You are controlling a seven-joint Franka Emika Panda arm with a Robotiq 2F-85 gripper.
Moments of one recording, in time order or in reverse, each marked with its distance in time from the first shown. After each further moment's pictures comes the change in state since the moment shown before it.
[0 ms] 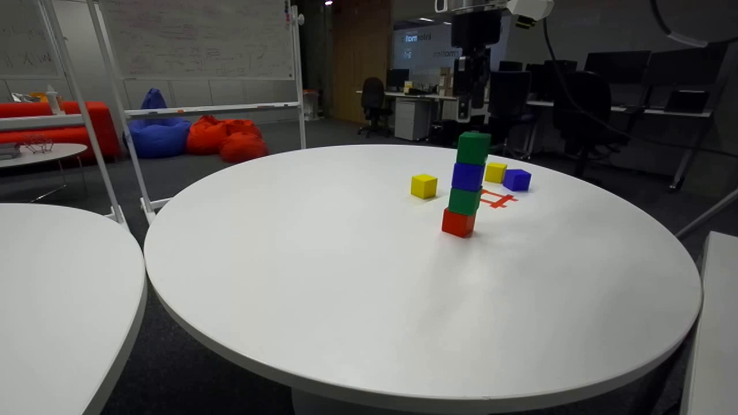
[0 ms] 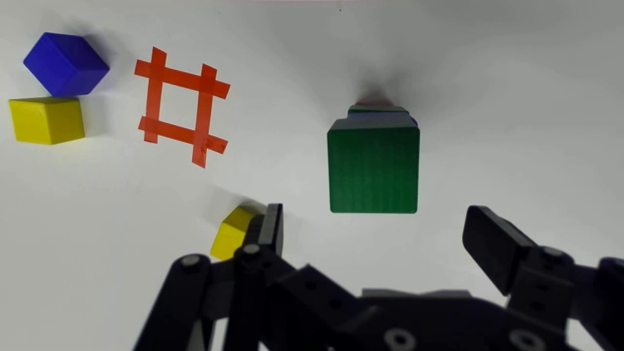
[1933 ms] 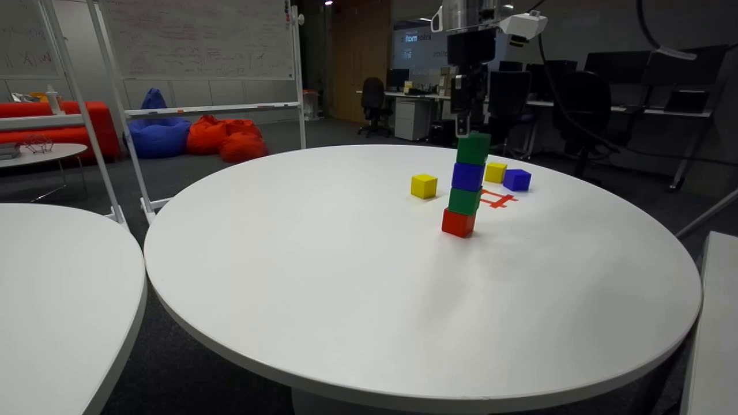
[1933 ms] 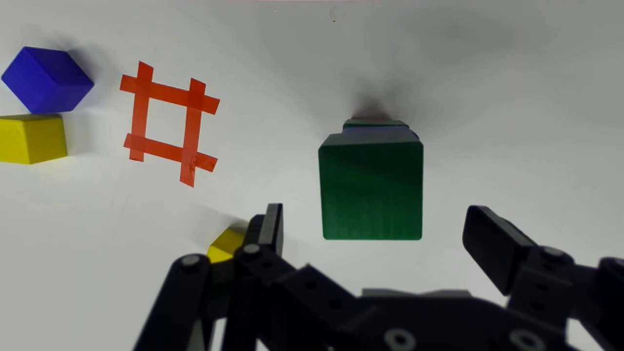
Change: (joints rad) arm 0.001 0.056 0.001 0.010 0.002 -0.003 0.015
